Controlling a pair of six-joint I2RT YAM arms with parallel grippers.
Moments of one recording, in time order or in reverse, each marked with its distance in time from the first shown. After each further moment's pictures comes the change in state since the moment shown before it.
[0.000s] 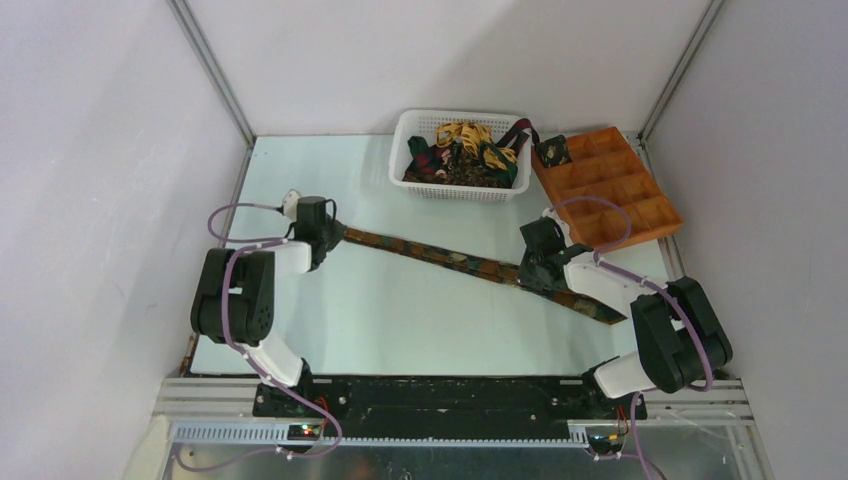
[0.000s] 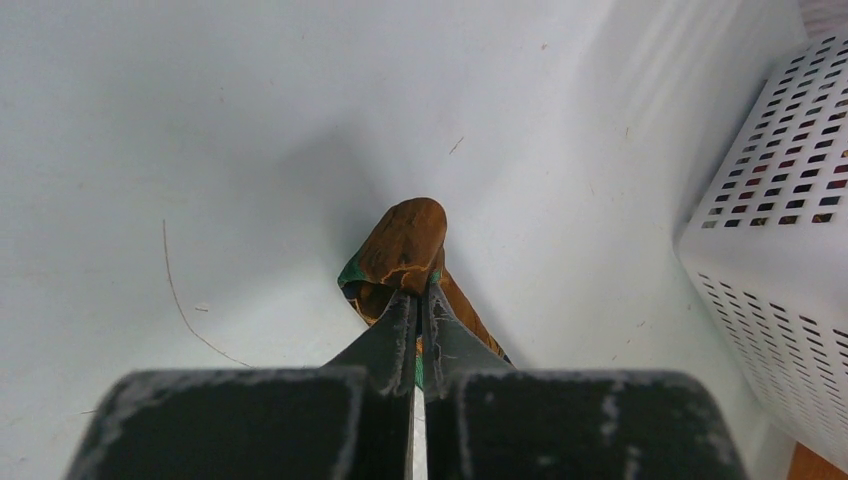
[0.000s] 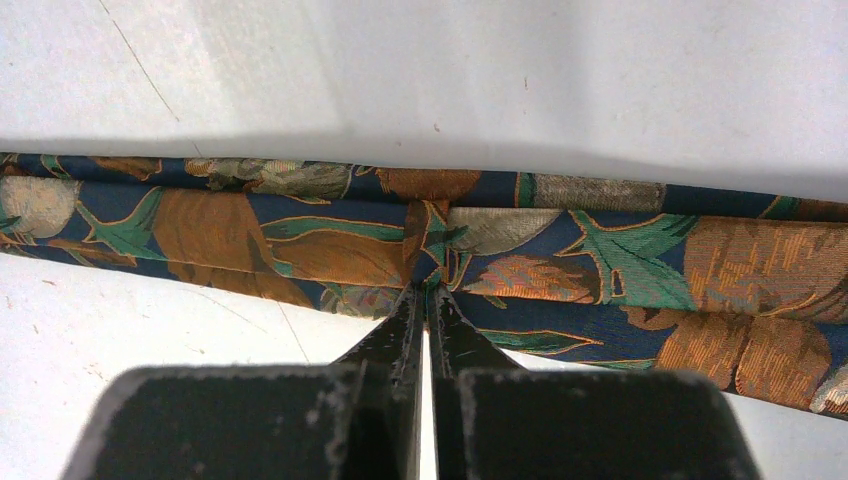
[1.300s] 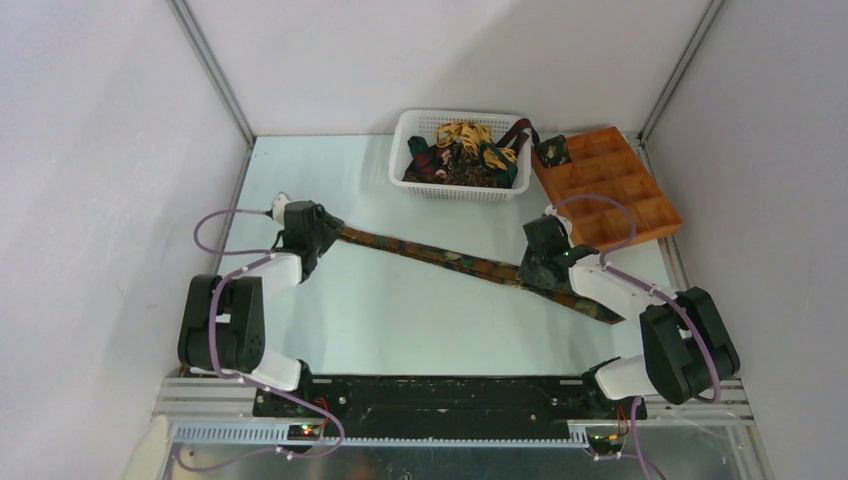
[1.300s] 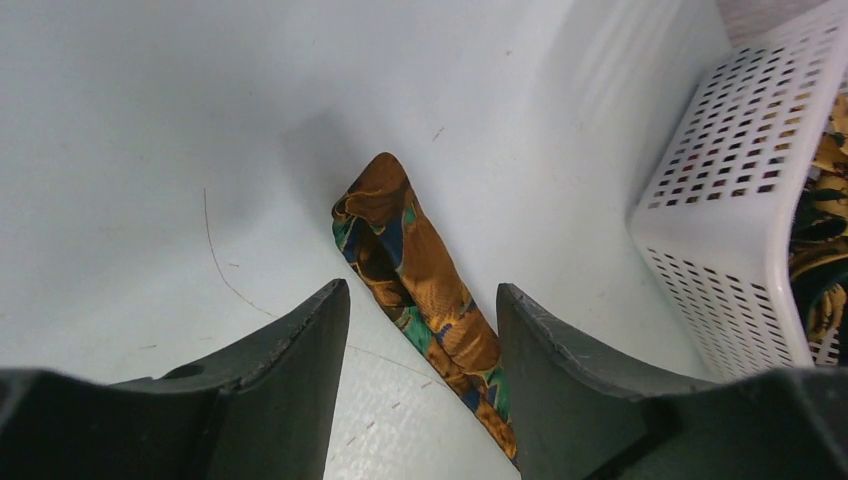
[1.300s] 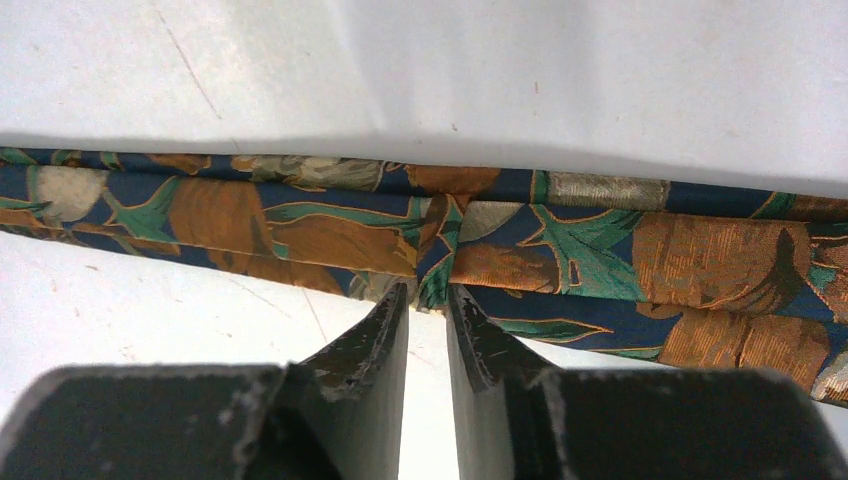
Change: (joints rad) left arm 0.035 -0.139 -0.071 -0.016 0.040 0.001; right arm 0.000 -0.047 0.000 -0.012 -0.003 0.000
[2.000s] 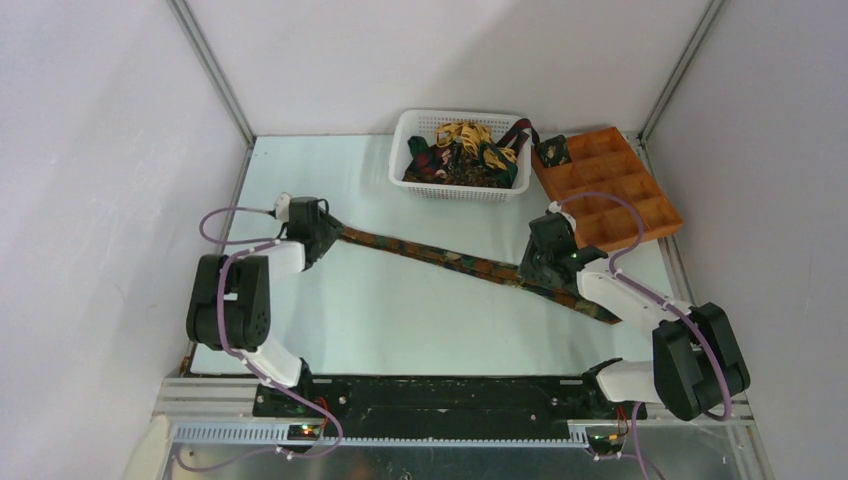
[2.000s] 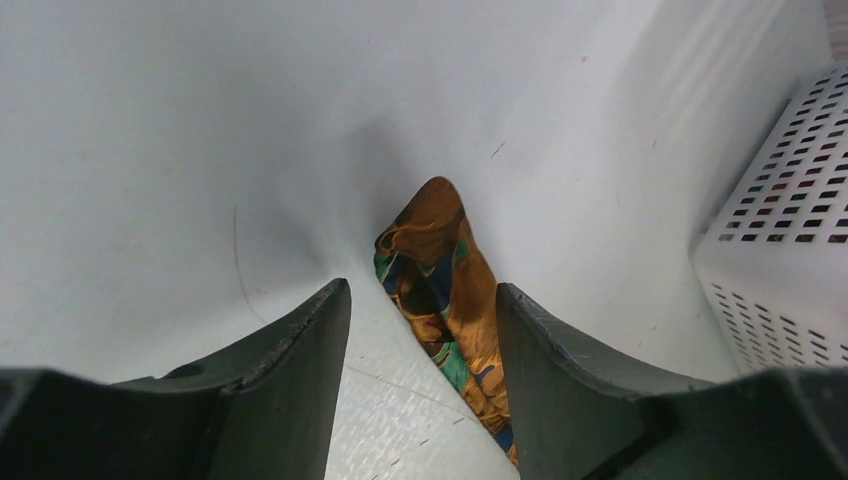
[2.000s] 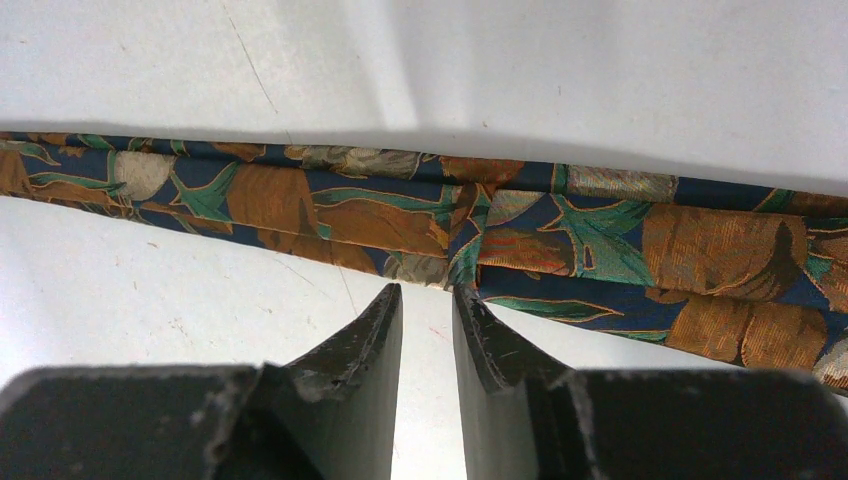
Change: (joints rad) left arm 0.010 0.093 0.066 -0.079 -0.021 -0.014; right arm -0.007 -0.091 0.000 -0.017 -0.035 -0.004
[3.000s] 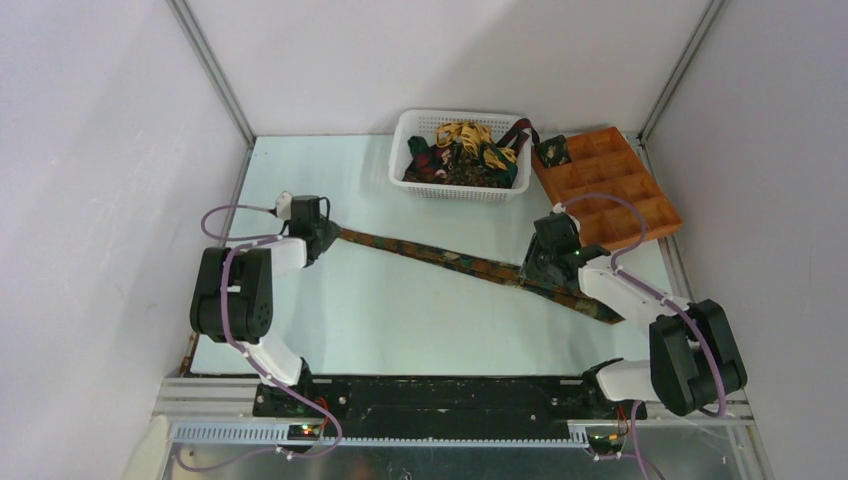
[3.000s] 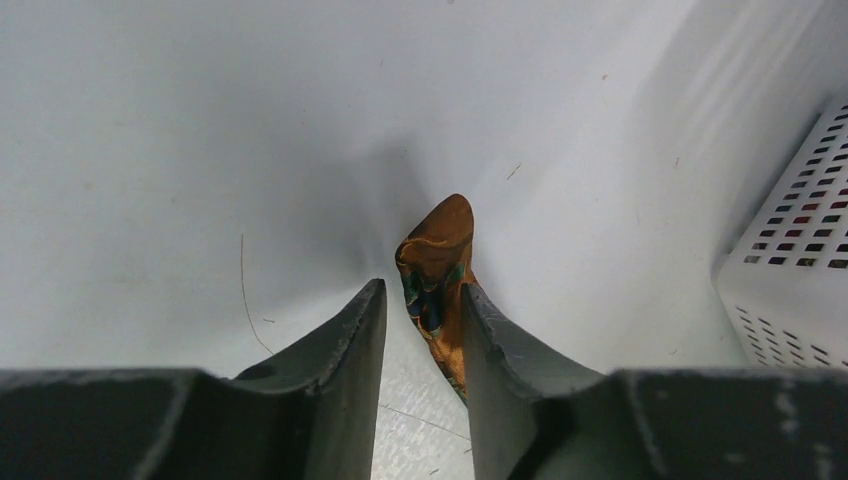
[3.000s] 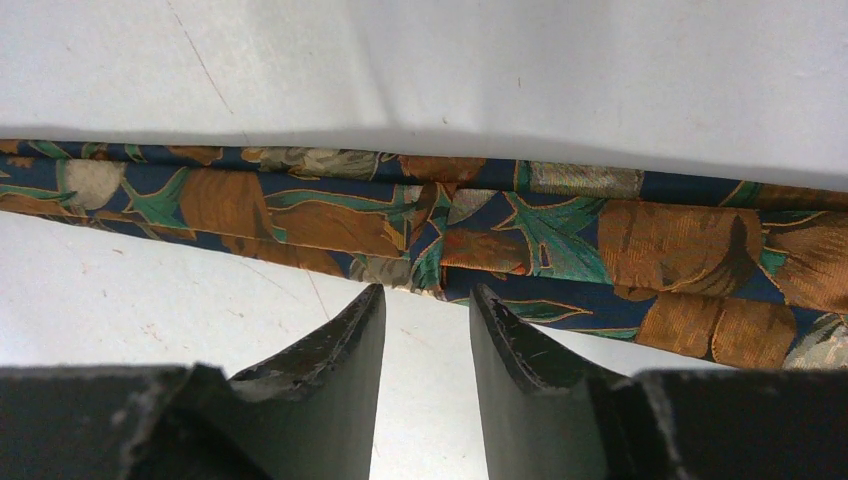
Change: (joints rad) left arm 0.002 0.057 0.039 0.007 -0.029 0.014; right arm -0.046 0.010 0.000 -0.026 -0.026 -0.018
